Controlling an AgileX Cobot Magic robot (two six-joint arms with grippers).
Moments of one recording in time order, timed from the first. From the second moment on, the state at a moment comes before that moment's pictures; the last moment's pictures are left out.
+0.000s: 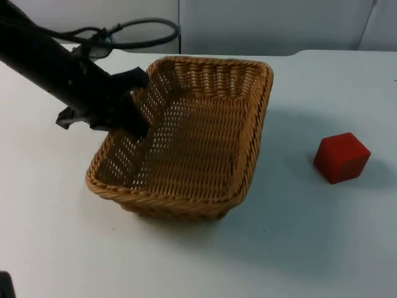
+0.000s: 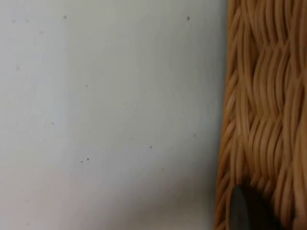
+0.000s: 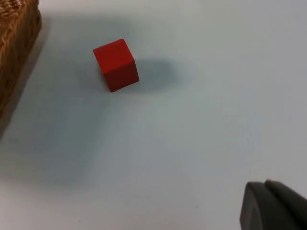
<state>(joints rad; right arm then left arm) -0.02 0.23 -0.52 0.00 1.09 0.08 -0.14 2.24 -1.43 -1.00 0.83 0.73</state>
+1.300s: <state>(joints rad) -0.02 0.23 -0.52 0.00 1.09 0.08 -0.14 2.09 -1.43 -0.91 0.88 0.62</state>
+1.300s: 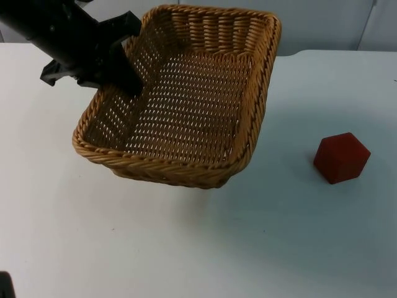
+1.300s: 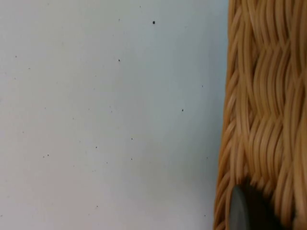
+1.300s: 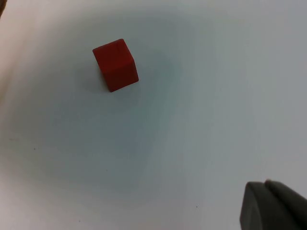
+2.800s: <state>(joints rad) 0.67 1.26 -0.81 -0.57 0.89 0.57 -0.14 2.09 -1.43 -0.91 0.78 0.62</state>
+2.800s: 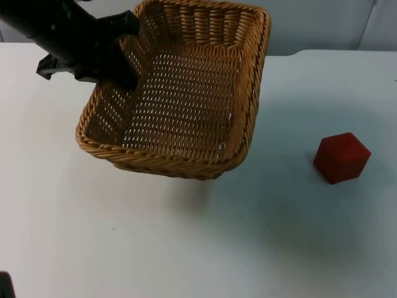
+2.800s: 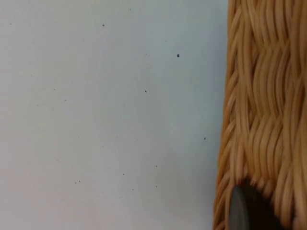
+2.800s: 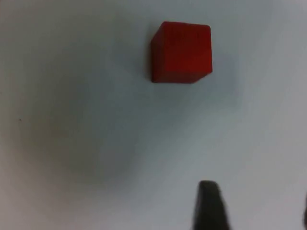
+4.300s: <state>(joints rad) 0.25 1.85 -1.04 0.00 0.47 -0.10 -0.14 2.09 -1.43 -0.91 0.75 0.62</state>
